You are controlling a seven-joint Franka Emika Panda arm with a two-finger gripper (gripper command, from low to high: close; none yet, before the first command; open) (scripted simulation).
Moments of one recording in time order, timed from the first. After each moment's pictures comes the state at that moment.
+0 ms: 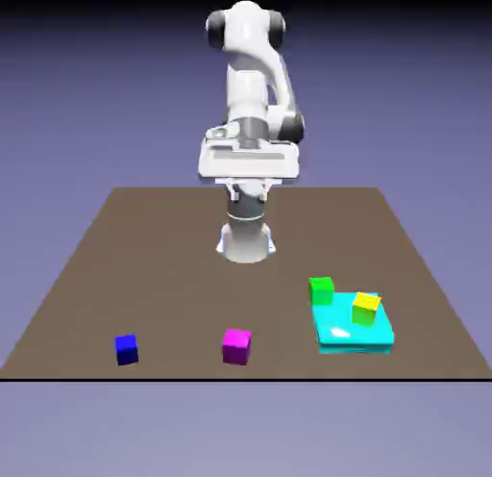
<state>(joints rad) -0.01 -0.53 0.00 -2.78 0.01 3.01 0.77</state>
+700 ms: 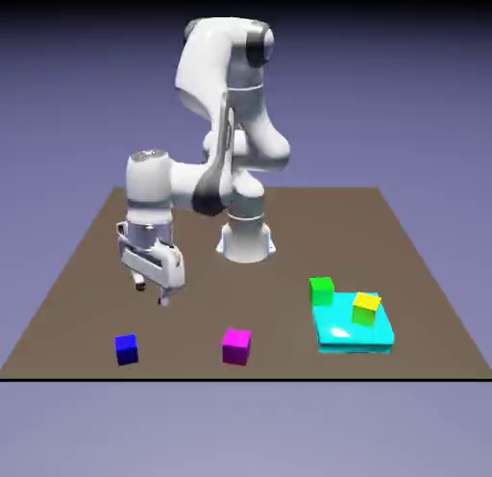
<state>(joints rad) -0.39 0.23 -0.03 -2.27 0.11 2.61 1.28</state>
